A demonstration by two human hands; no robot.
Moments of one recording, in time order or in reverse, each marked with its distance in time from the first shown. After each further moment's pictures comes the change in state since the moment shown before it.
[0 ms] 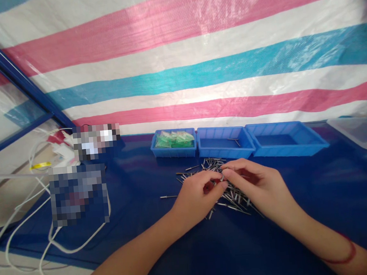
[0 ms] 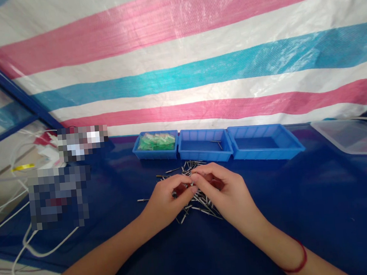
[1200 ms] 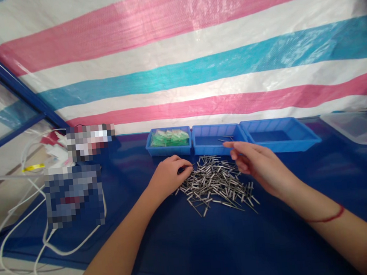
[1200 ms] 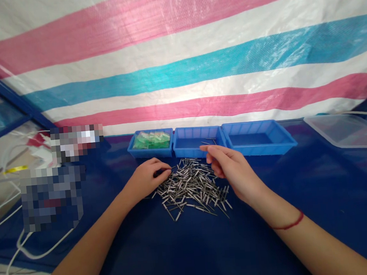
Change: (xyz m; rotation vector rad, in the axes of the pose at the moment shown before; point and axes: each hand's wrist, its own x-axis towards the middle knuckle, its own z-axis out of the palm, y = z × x) left_hand 0.025 -0.045 -0.044 0.554 -0.113 0.022; right_hand 0.036 0.018 -0.028 0.338 0.048 0.387
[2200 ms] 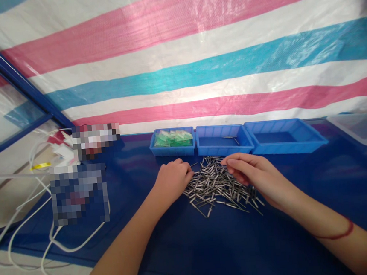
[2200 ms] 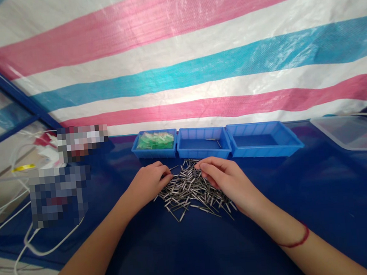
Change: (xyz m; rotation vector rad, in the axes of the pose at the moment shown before) left_hand -0.003 0.018 -0.008 0.313 -0.150 -0.123; right_hand -0.018 0.002 0.017 -0.147 -0.097 0.022
